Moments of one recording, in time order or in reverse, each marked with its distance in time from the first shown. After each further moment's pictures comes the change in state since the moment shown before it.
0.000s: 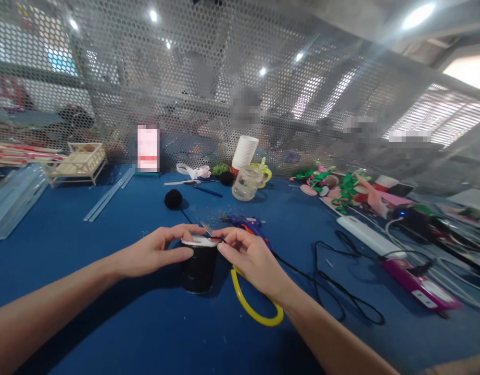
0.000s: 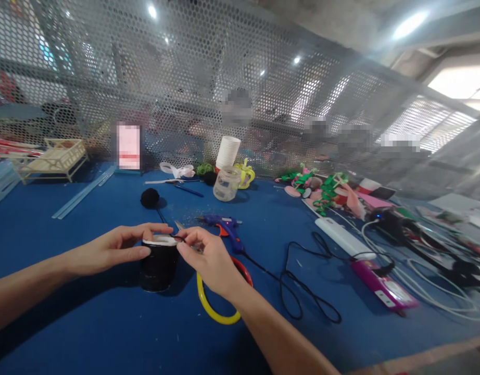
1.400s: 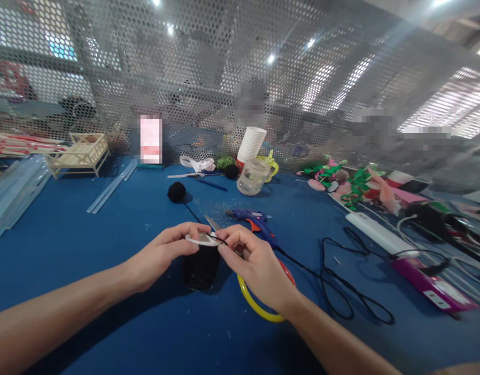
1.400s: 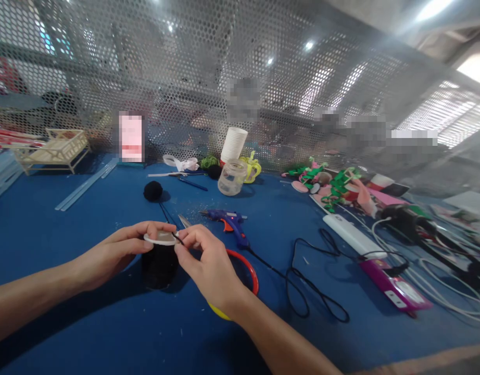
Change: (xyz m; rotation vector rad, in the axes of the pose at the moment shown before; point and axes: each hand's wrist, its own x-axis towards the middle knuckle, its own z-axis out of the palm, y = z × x) left_hand -0.001 0.007 0.030 -0.408 0.301 -0.199; right_hand -0.011 -0.004 0.013 -0.078 0.074 -0.092
